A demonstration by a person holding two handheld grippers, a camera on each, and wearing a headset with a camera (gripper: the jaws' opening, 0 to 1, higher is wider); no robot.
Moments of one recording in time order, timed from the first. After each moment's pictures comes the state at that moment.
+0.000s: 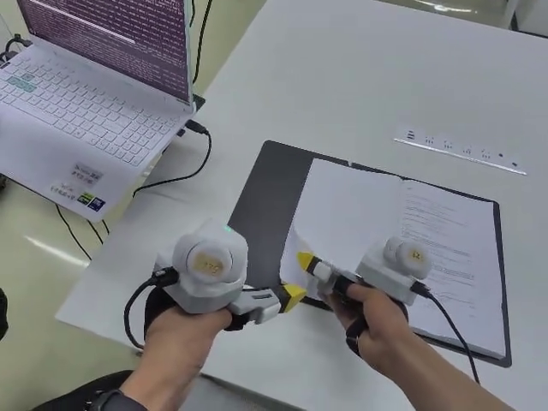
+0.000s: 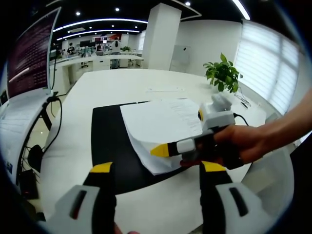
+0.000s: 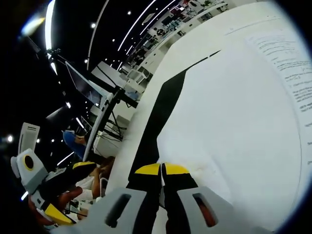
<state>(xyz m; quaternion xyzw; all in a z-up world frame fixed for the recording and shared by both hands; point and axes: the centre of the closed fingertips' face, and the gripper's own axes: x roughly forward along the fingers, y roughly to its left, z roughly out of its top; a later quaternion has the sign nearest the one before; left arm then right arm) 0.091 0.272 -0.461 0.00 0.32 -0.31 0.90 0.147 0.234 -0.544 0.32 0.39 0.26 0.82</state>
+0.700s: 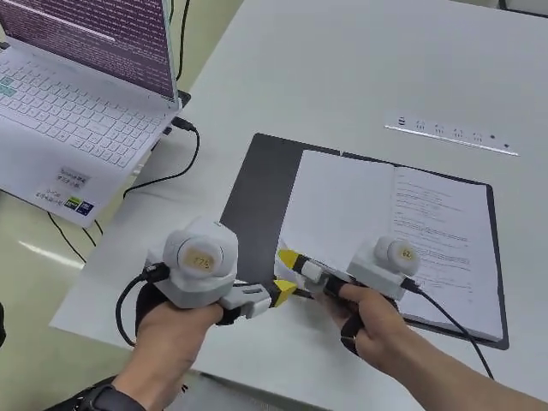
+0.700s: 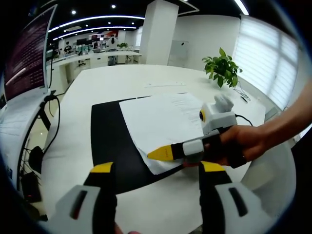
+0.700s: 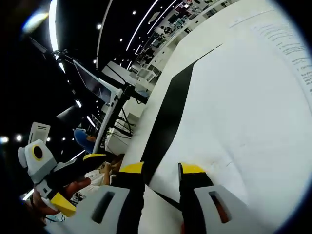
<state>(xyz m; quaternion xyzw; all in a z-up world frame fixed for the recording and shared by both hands) 0.095 0.276 -0.470 0.02 0.34 -0.31 0.89 0.134 0.249 -0.542 0.35 0.38 0.32 0.80</state>
